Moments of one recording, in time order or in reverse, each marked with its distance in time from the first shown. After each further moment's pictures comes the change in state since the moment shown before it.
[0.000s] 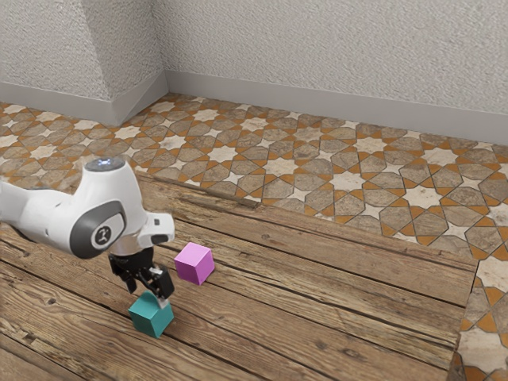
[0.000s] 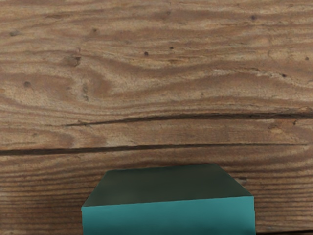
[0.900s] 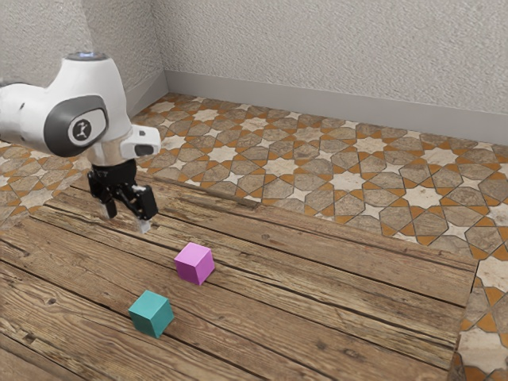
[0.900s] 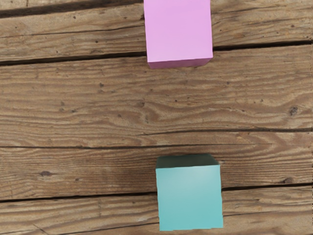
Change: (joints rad) arm 0.083 -0.169 -0.056 0.343 0.042 -0.526 0.009
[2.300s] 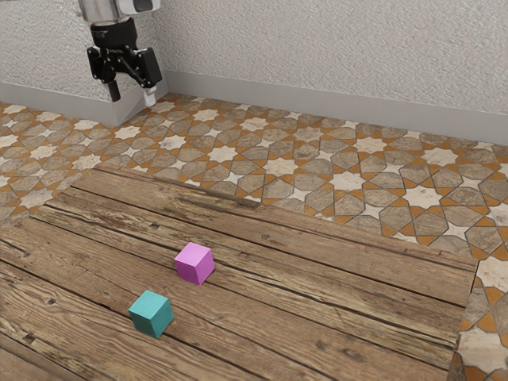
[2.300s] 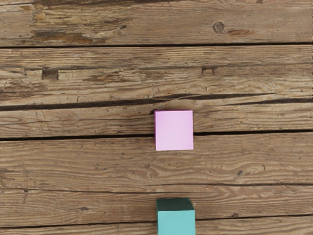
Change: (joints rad) arm -0.105 0.448 0.189 1.050 -0.071 -0.612 0.028
